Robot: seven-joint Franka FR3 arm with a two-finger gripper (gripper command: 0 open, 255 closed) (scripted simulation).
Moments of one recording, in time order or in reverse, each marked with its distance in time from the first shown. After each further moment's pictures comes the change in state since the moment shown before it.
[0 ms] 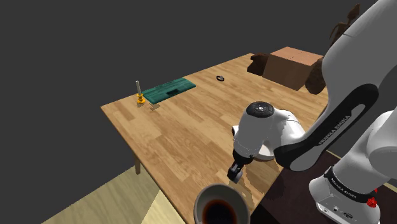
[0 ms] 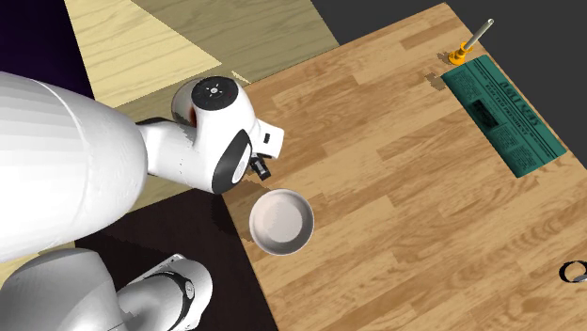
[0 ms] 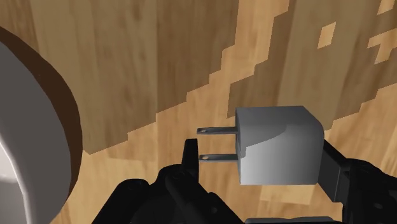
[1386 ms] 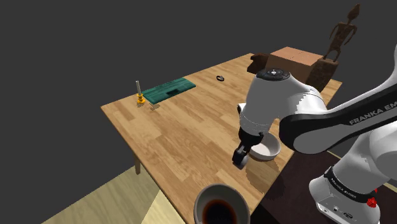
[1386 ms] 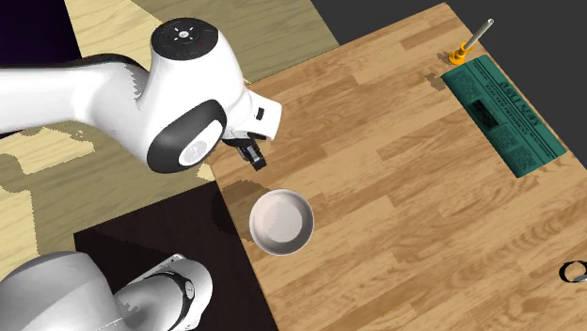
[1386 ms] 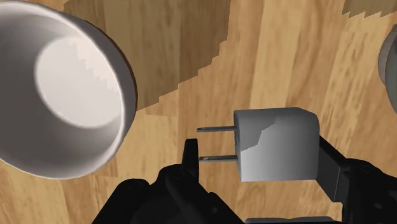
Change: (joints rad) arm 0.121 -0.381 -0.045 0.030 0.427 -0.361 -0.320
